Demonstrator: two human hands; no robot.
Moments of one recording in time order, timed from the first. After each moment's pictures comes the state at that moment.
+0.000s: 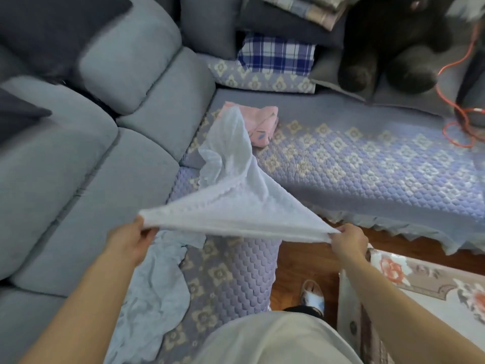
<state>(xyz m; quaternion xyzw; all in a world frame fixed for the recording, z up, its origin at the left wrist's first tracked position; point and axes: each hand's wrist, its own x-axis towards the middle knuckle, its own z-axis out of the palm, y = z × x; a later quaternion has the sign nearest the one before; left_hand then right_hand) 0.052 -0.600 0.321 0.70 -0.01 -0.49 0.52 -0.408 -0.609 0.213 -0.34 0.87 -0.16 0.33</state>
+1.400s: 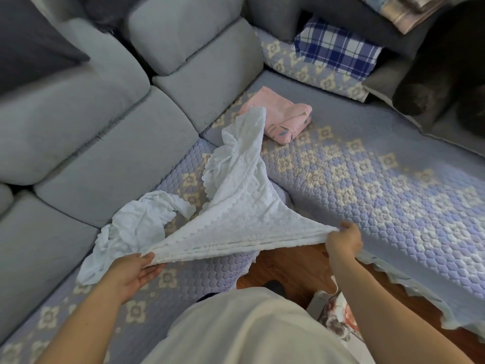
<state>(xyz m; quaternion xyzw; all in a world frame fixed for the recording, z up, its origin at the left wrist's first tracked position) -0.106 -0.483 0.289 0.72 0.14 -0.50 0.46 -0.499 -0.713 0.212 -0.33 0.83 -0.22 0.39</state>
